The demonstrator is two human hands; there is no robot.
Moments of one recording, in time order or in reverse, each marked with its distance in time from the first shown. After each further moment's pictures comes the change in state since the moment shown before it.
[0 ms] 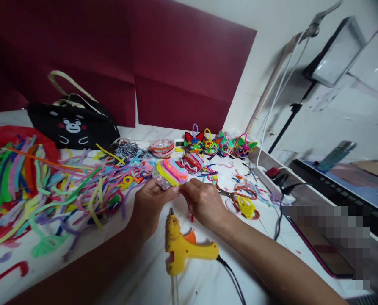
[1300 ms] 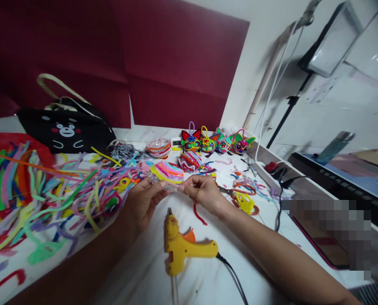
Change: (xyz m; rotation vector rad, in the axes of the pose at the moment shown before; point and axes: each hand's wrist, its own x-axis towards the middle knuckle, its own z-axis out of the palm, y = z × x) left_hand 0.013 0.017 -0.006 -0.091 0.046 -0.187; right_hand 0.009 0.021 0.019 1.295 0.000 0.543
